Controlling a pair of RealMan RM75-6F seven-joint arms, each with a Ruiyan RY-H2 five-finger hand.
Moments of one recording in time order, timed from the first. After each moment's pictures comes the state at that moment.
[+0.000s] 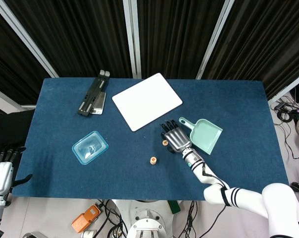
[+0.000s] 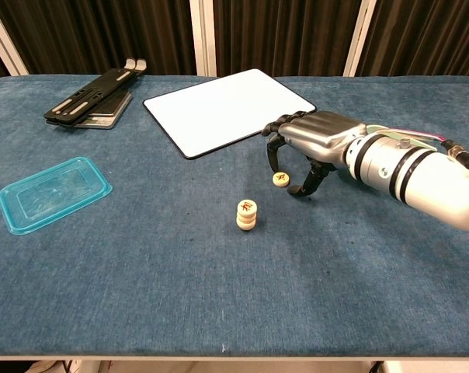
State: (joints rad) left arm -0.02 -1.29 -0.03 -1.32 1.46 1.48 -0.11; right arm 0.81 -1.79 0.16 -1.19 -1.20 0.84 -0.42
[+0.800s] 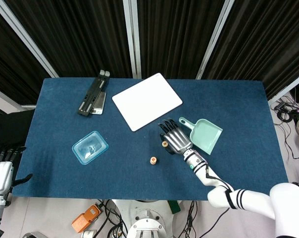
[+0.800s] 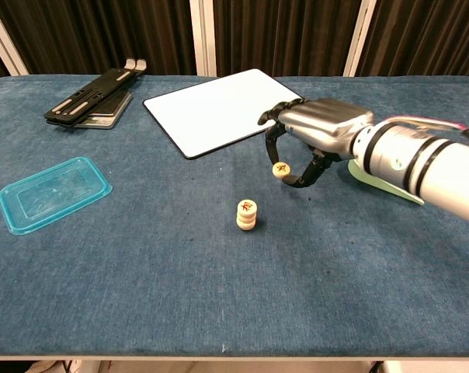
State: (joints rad) left arm -0.03 -1.29 -0.03 -1.31 1.47 1.48 -0.11; right arm 0.79 -1.69 0.15 -1.34 -1.26 0.92 -0.39
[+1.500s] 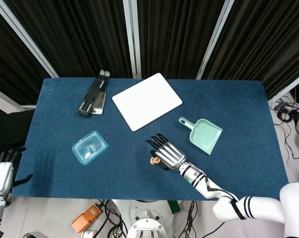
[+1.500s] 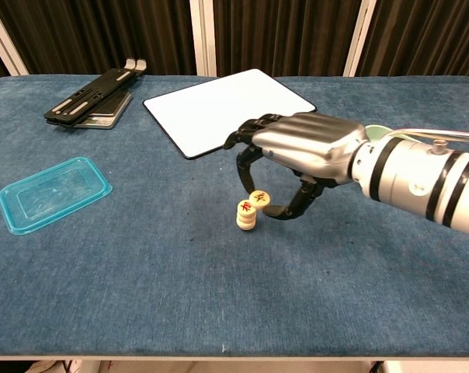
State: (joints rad) left arm -0.02 -1.28 -0.03 -1.33 1.47 1.49 -0.10; right arm 0.79 -1.62 0.09 -1.56 -1.34 0.90 -0.44
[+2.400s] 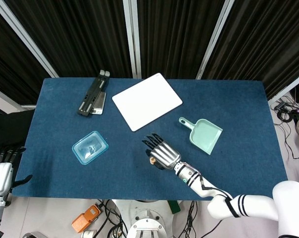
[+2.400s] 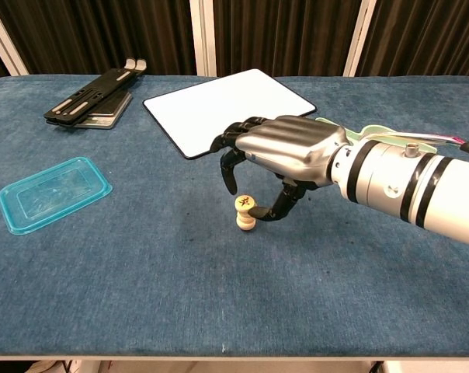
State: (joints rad) left arm -0.02 -1.29 -0.03 -1.31 1.46 1.49 -0.12; right arm 0.81 -1.66 0.10 -1.53 -1.32 0.90 -0.46
